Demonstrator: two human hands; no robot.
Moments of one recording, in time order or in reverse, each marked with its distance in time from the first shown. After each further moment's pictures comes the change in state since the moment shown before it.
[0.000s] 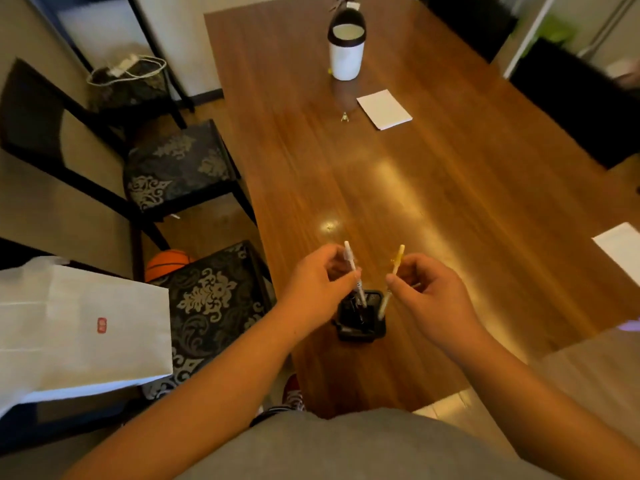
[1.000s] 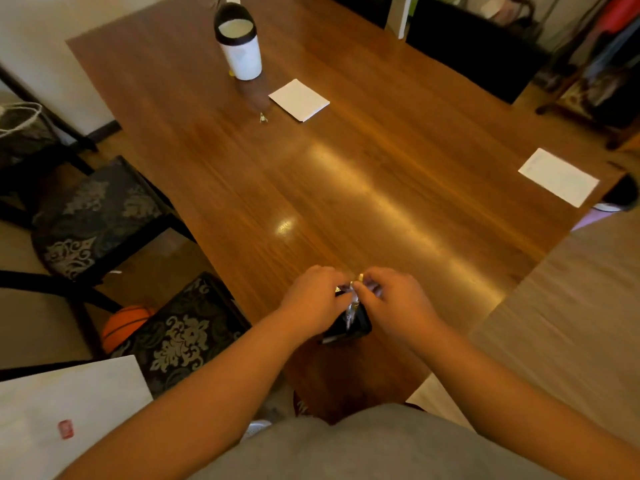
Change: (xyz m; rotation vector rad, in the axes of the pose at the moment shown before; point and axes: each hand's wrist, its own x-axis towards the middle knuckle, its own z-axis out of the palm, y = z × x) left_hand 0.054 -0.023 0.030 0.773 -0.507 0.251; right_hand -0.001 0.048 0.030 -0.477 0.057 0.180
